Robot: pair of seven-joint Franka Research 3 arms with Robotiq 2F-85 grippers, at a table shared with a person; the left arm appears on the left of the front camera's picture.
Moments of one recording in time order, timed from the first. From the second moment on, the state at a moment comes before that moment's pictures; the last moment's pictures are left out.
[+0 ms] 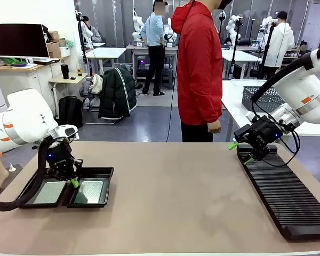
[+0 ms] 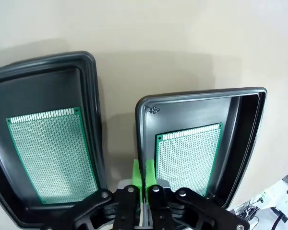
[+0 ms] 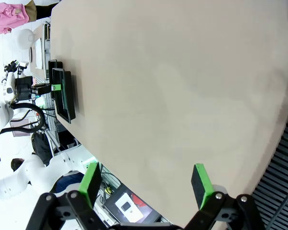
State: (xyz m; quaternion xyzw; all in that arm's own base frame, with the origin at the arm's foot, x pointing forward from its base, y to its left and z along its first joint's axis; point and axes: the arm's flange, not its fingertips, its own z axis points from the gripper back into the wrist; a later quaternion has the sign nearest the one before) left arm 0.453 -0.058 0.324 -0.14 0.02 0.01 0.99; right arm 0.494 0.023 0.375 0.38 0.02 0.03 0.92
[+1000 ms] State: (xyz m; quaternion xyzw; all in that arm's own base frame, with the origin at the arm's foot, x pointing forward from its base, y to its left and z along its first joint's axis) left arm 0.468 -0.061 0.303 -0.14 0.03 0.01 0.99; right arm 0.494 0.023 0.375 0.38 0.02 0.03 0.92
